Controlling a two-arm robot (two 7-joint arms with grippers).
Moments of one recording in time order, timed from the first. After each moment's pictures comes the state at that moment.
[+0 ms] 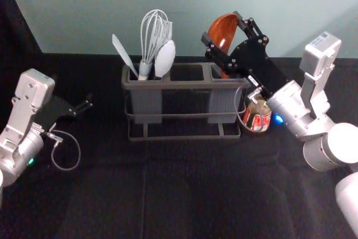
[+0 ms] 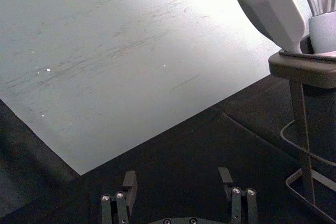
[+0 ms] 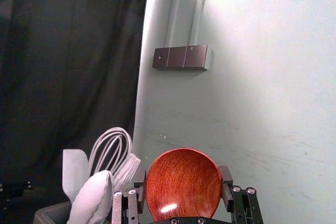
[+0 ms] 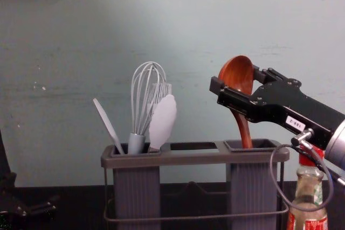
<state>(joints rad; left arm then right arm) -0.20 0.60 0.45 -1.41 -0.25 -0.12 0.03 0.37 0.22 -0.30 -1.26 0.27 -0.48 0.48</state>
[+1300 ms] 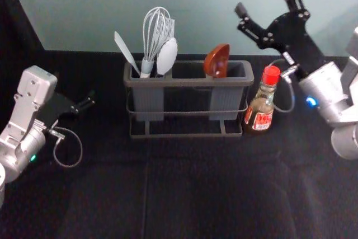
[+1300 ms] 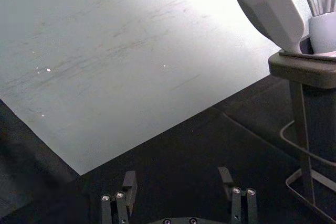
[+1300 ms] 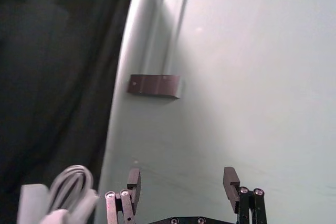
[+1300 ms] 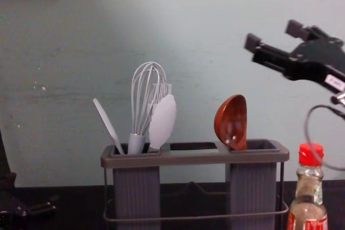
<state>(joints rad) -0.20 0.60 0.45 -1.41 -0.25 -0.12 0.03 0.34 0.26 -0.21 -1.37 0.28 -0.49 0.46</state>
